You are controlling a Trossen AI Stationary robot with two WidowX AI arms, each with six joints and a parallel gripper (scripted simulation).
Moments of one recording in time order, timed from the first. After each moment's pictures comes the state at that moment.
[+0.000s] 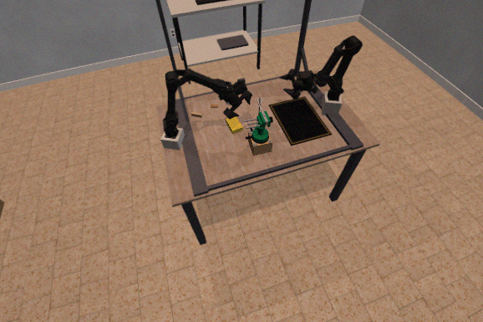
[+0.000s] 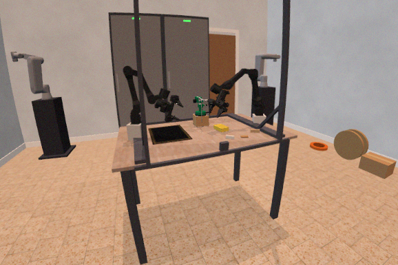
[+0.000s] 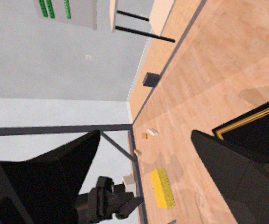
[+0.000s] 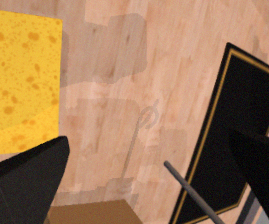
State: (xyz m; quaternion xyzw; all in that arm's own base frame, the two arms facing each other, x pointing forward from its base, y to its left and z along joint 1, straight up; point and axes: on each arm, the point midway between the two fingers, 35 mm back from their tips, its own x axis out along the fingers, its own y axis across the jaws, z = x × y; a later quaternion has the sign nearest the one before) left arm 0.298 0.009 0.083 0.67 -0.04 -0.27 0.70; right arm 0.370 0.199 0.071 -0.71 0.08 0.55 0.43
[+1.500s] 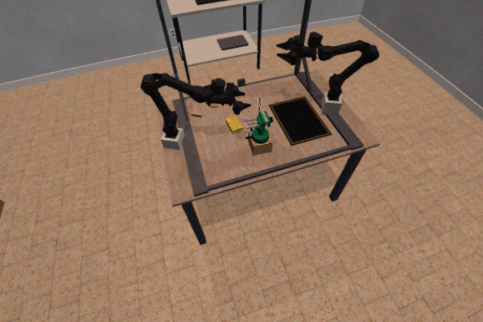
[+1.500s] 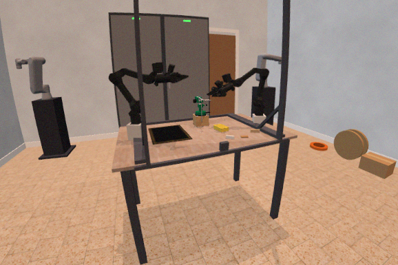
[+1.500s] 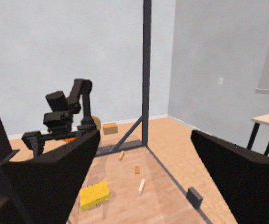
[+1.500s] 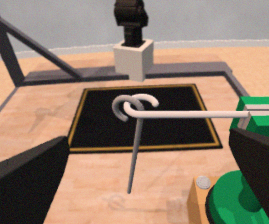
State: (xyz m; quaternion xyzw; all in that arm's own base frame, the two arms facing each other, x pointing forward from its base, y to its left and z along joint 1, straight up) left arm 0.342 0.015 0.309 0.00 -0.02 0.04 1.00; right arm 0.388 0.129 0.198 -0.04 0.17 0.24 0.96
